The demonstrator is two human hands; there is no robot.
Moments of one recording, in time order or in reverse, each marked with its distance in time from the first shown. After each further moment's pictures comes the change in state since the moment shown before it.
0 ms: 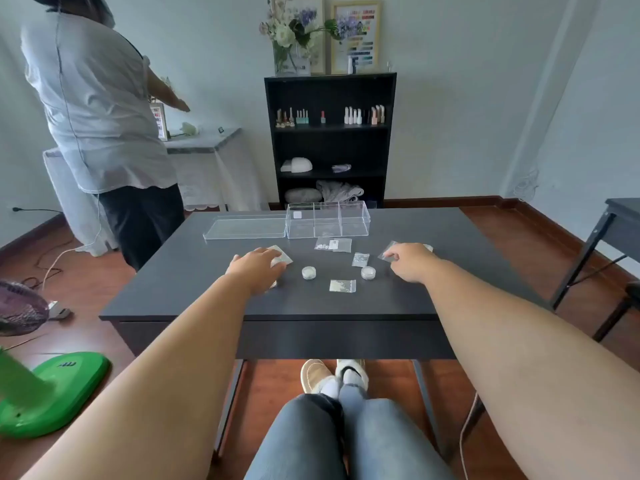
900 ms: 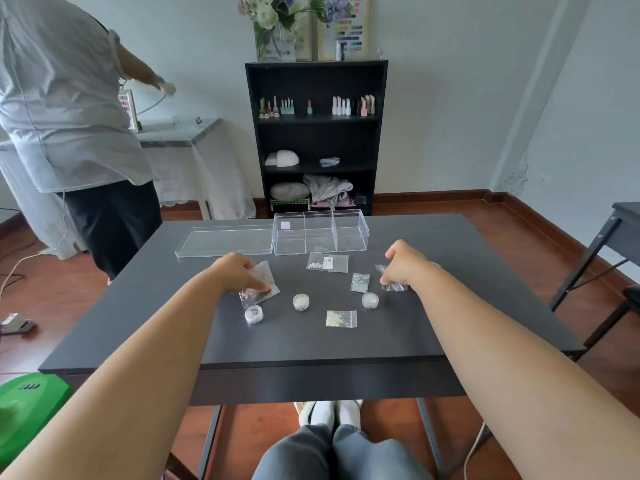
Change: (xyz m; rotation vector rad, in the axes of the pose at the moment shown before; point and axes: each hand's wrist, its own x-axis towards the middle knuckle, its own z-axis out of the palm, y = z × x) left_hand 0.092 -0.038 -0.002 -0.306 -0.149 -0.195; right_hand 0.058 -0.020 -0.006 0.227 -0.064 0.345
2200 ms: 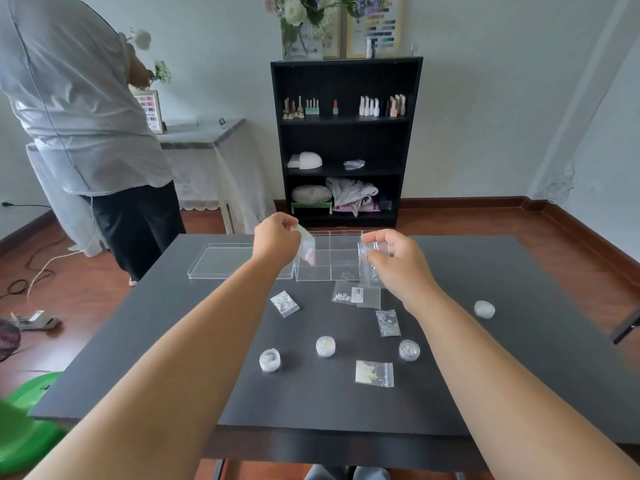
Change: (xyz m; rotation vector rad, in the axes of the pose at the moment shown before) left_hand 0.071 0.075 -0.021 -0.453 0.459 0.137; right_hand 0.020 -0.073 0.019 0.625 0.177 -0.505
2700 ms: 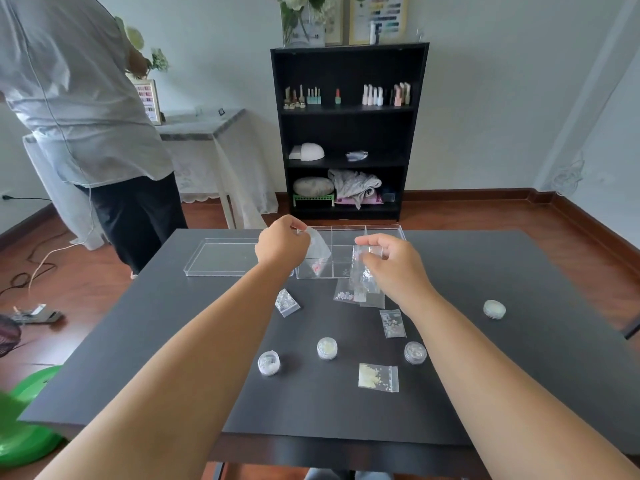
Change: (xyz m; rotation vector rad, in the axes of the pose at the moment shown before) left_hand 0.004 -0.009 0.023 0.193 -0.034 -0.060; right_hand 0.005 0.011 0.013 -0.049 -0.021 -0.031
